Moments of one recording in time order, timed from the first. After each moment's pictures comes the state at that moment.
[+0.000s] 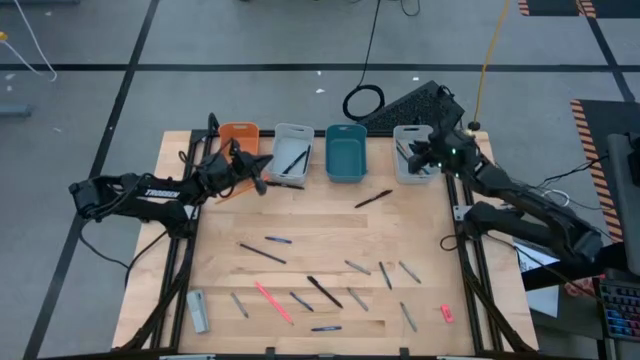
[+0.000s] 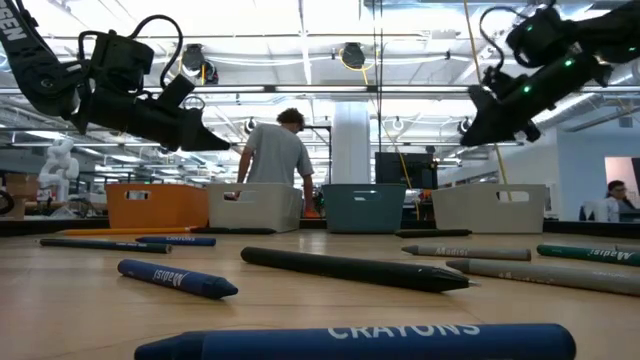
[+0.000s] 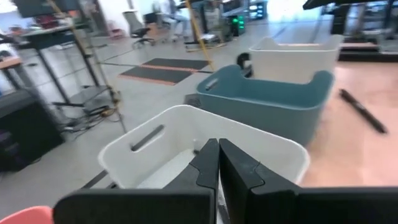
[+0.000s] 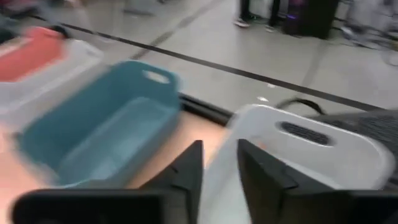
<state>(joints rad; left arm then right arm) 0.55 1.20 0.20 0.85 -0.03 0.15 -0.83 0.76 0.39 -0.07 0.02 0.18</state>
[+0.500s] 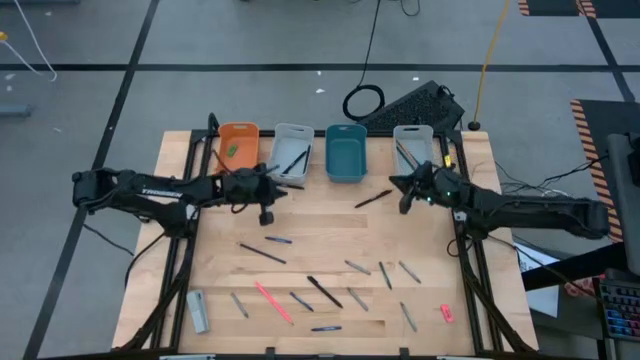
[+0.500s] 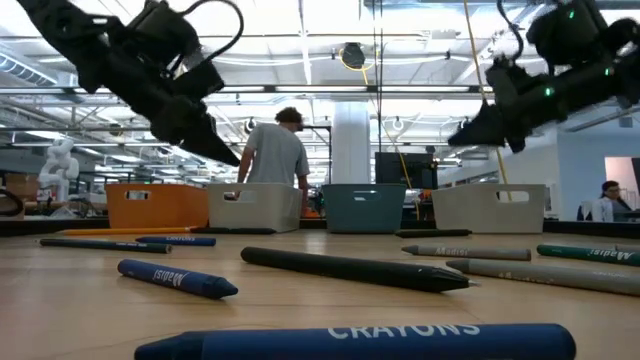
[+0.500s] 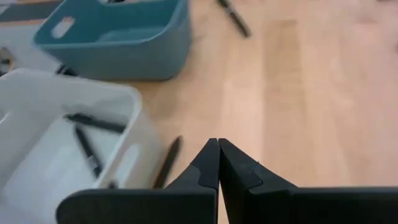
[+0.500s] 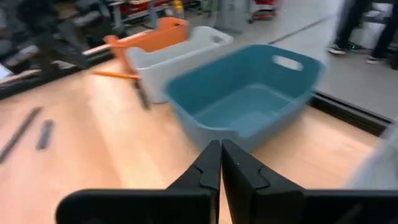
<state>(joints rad) 0.22 1.20 0.48 0.13 -0.05 0.18 -0.30 0.70 0.17 0.22 0.20 0.24</state>
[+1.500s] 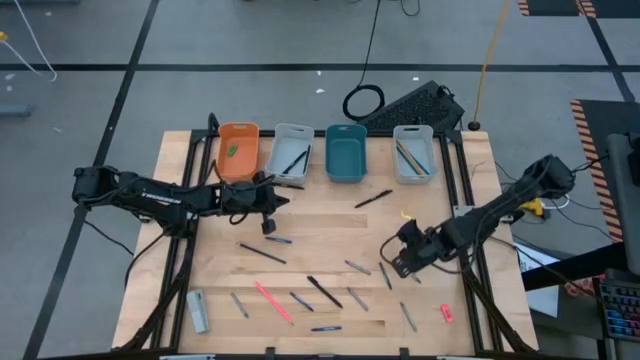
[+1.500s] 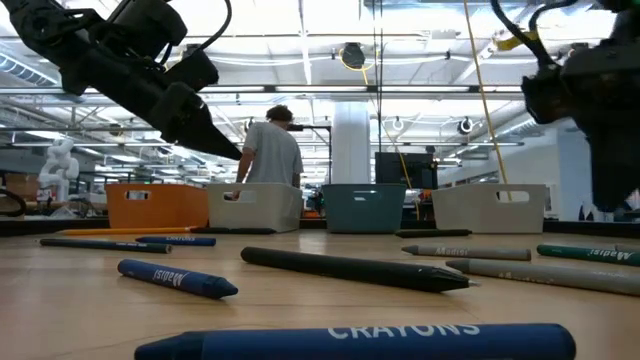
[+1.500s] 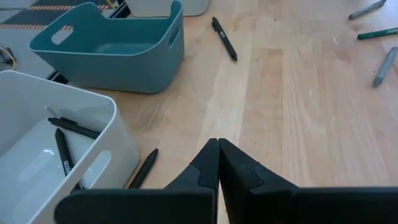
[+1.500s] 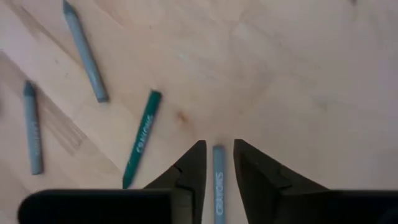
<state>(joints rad) 0.09 1.20 0.42 0.27 -0.17 0.03 0.51 1.25 0.62 -0.64 0.15 1.39</state>
